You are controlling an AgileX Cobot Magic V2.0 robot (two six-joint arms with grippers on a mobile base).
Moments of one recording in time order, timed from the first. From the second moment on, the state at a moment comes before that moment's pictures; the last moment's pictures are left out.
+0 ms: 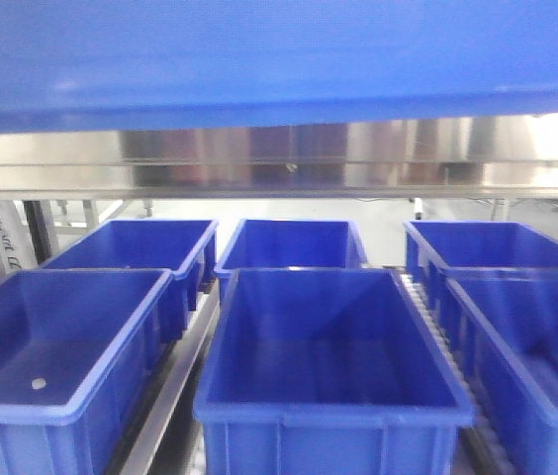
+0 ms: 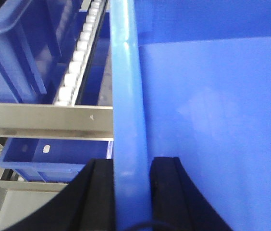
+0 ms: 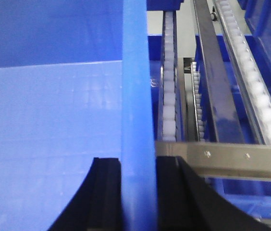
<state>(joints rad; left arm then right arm) -0.82 1.24 -1.58 0.73 1.31 -0.82 1.05 1.25 -1.54 -0.64 1.17 0.84</state>
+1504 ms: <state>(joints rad) -0.82 1.24 -1.58 0.73 1.31 -0.82 1.05 1.25 -1.54 -0.64 1.17 0.85</state>
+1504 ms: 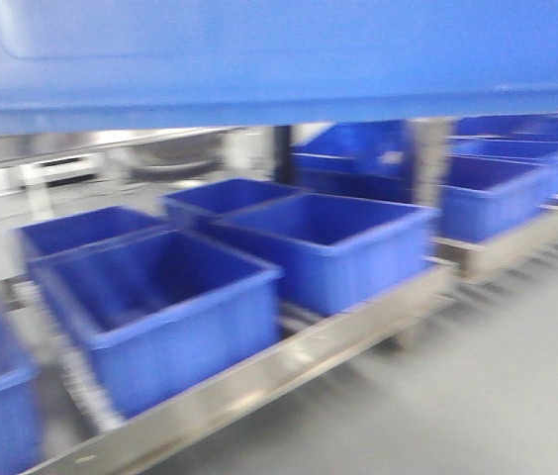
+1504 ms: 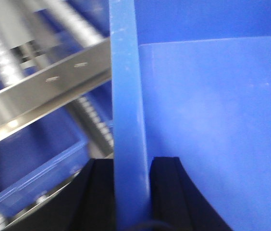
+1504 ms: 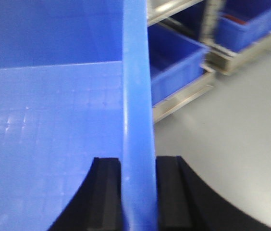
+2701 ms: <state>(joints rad) -0.82 1.24 -1.58 0.73 1.31 -0.82 1.05 1.25 -1.54 -0.64 1.17 0.85</state>
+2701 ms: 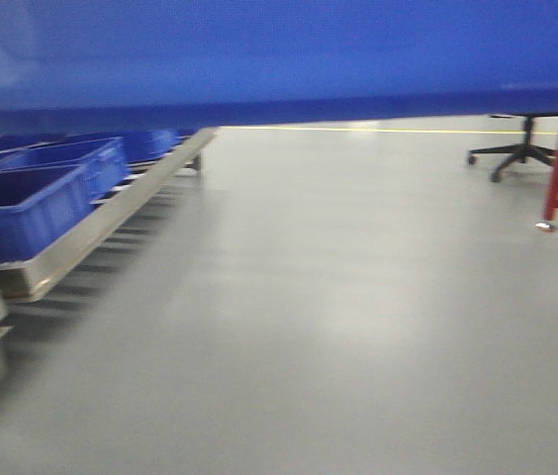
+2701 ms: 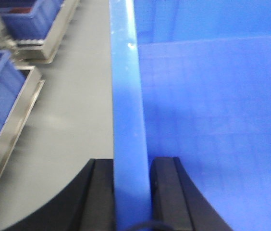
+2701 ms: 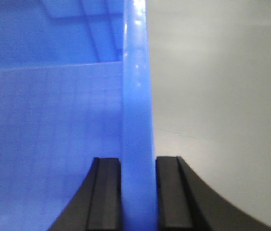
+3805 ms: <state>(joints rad) -0.82 1.24 -1.58 0.73 1.31 -0.82 1.05 1.25 -1.54 -0.64 1.17 0.85</state>
